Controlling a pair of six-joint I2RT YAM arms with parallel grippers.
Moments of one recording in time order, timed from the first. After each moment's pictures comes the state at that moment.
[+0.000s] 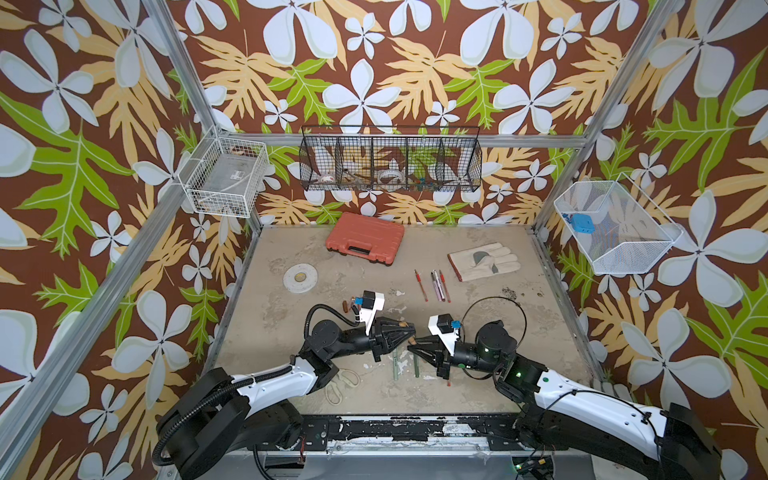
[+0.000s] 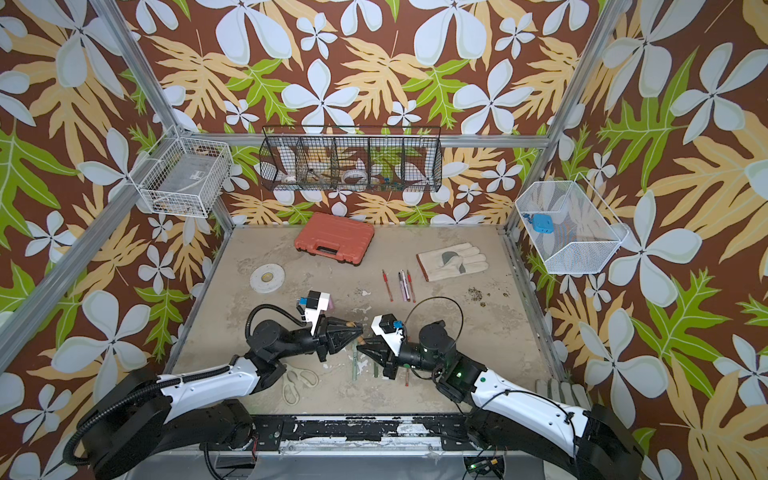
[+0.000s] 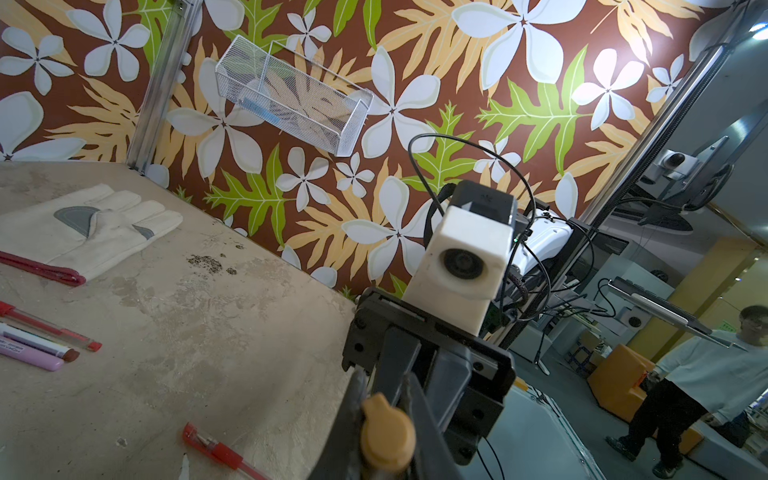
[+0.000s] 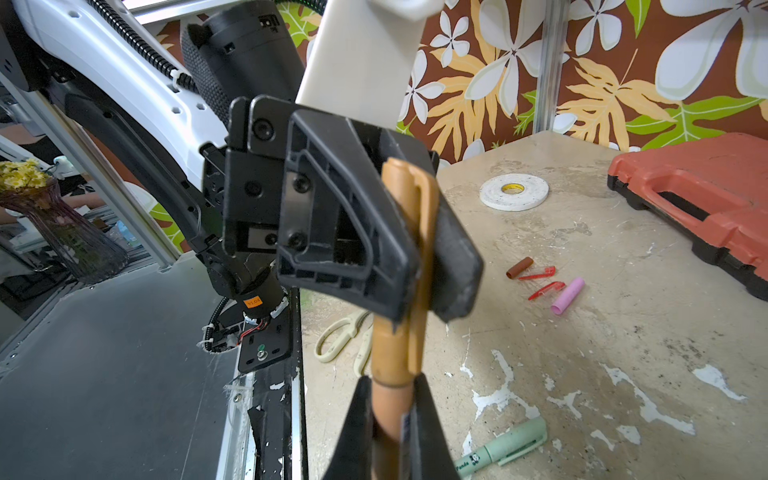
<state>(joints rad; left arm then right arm) -0.74 1.20 0.35 1.09 0.63 -0.67 0.86 0.91 0.40 0.35 -0.43 0.13</state>
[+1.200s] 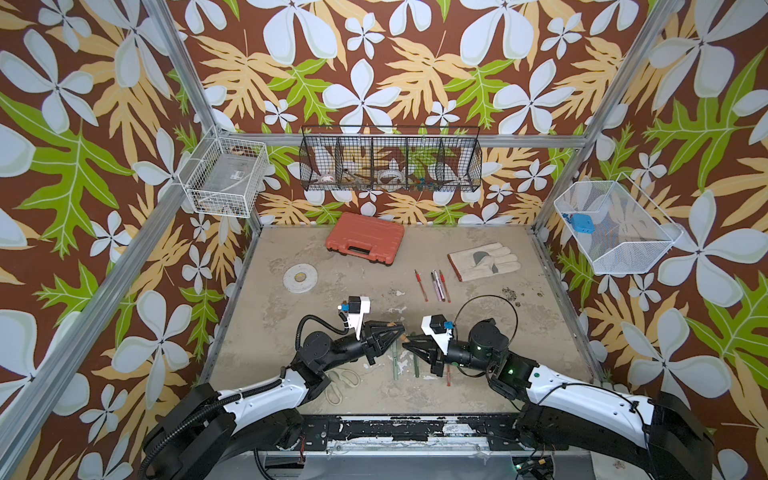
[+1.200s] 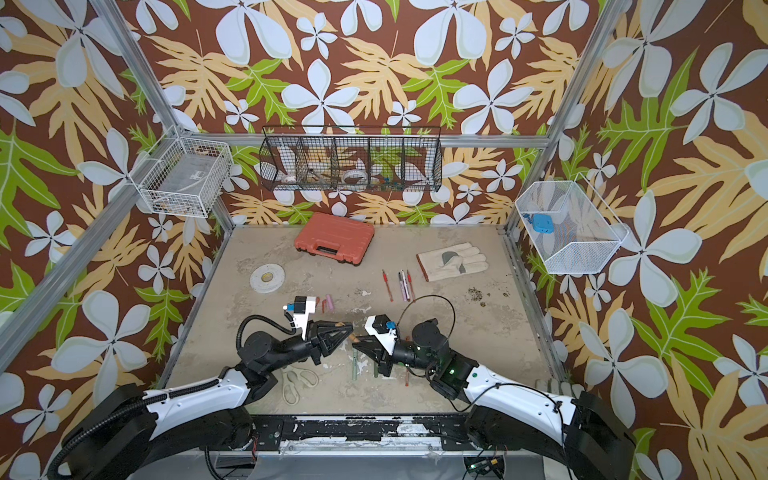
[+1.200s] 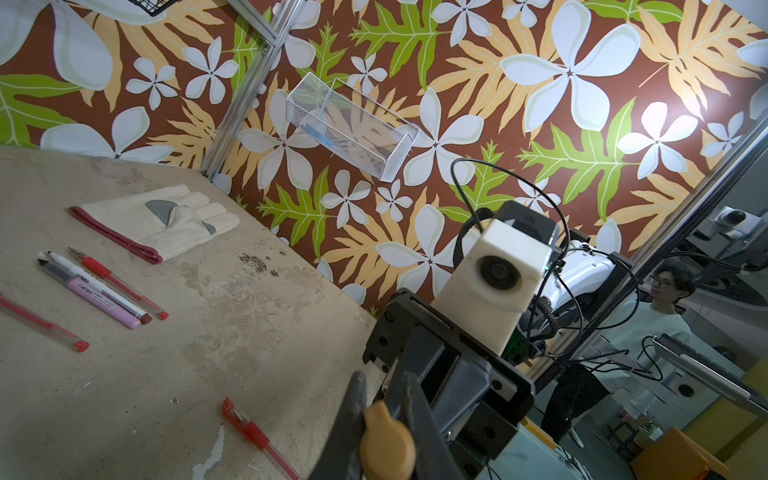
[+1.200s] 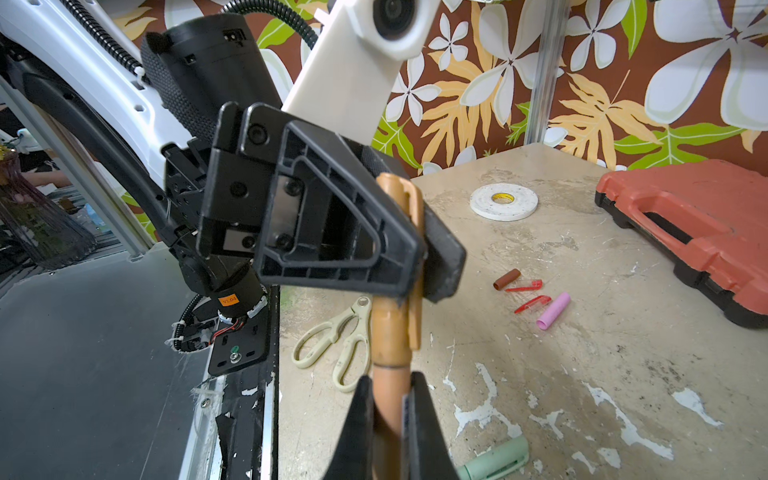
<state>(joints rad) -0.74 1.07 0.24 1.05 0.44 -0.71 0.88 1.01 0.42 0.40 -0.39 0.07</state>
